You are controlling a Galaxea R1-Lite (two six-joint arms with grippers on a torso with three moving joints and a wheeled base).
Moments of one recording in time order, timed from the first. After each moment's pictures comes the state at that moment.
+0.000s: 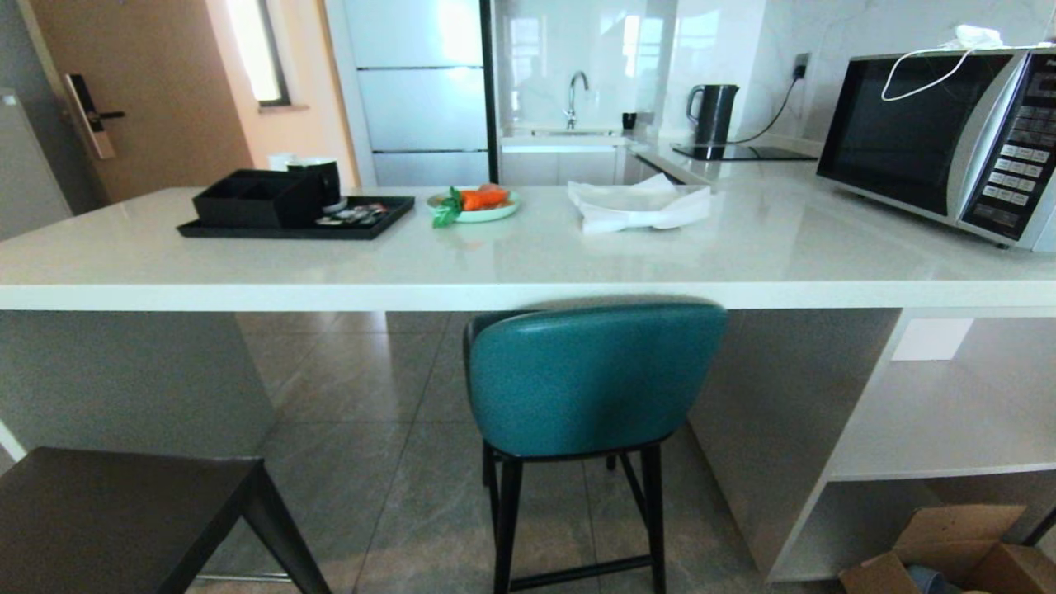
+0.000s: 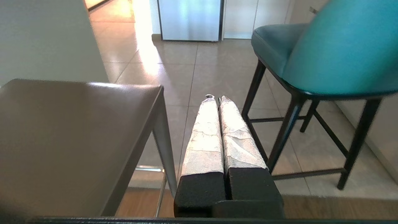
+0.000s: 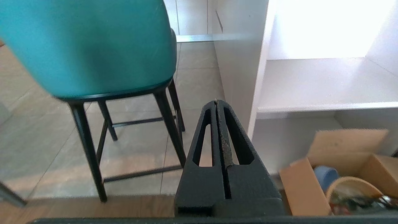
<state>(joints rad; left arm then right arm) 0.00 0.00 0.00 0.00 0.01 0.01 0.00 0.00 0.00 -0.01 0.00 0.01</state>
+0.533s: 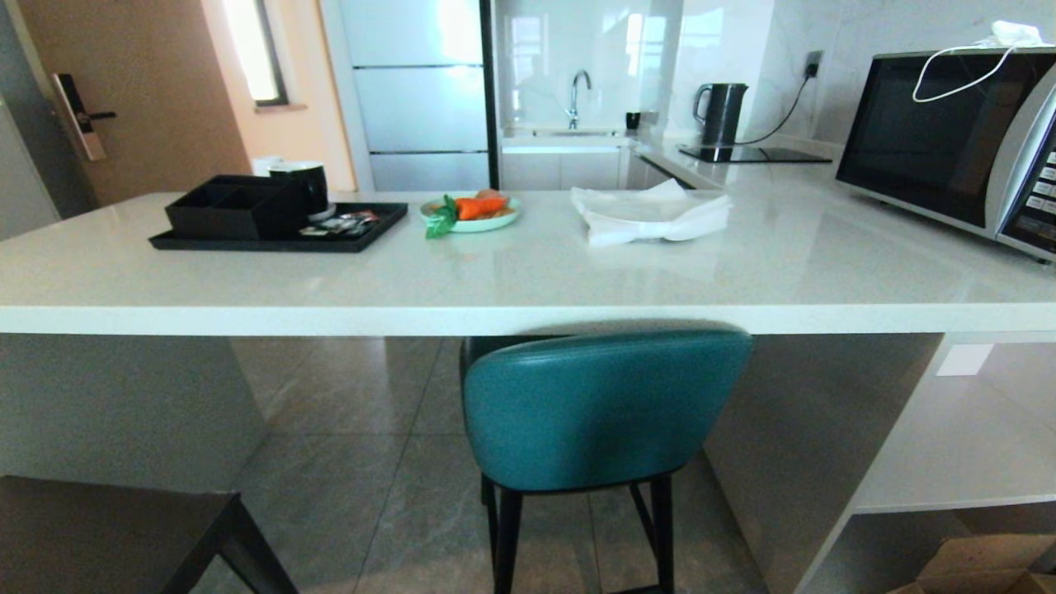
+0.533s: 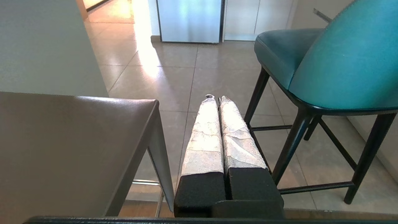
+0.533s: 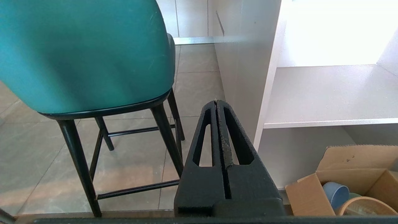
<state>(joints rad) 0.00 0.00 0.00 0.00 0.01 0.01 0.00 0.00 0.00 -0.01 0.00 0.01</state>
